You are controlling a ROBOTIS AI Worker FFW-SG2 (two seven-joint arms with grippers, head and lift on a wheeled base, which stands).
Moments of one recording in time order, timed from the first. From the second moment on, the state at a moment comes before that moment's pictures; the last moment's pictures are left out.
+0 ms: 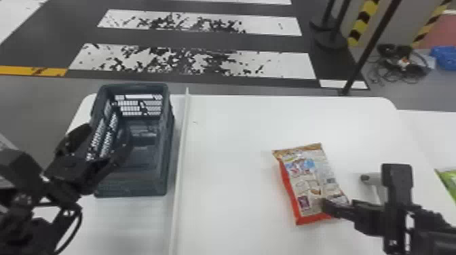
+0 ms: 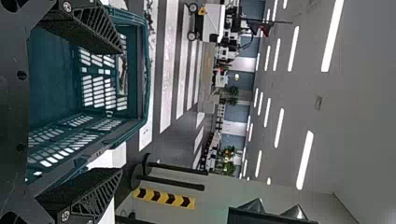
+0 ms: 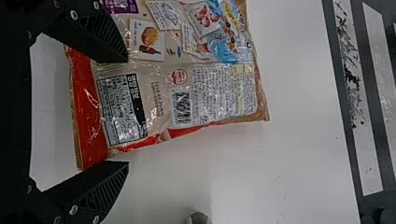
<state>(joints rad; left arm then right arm) 0.45 0.22 0.15 -1.87 0.35 -0.04 -0.32 0.32 -0.04 -0.27 -1.98 0.11 1.06 0.50</state>
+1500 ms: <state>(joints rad) 0.46 0.22 0.16 -1.89 0.35 -0.03 -0.32 0.27 -0.02 -0.61 -2.16 -0.09 1.09 0.46</state>
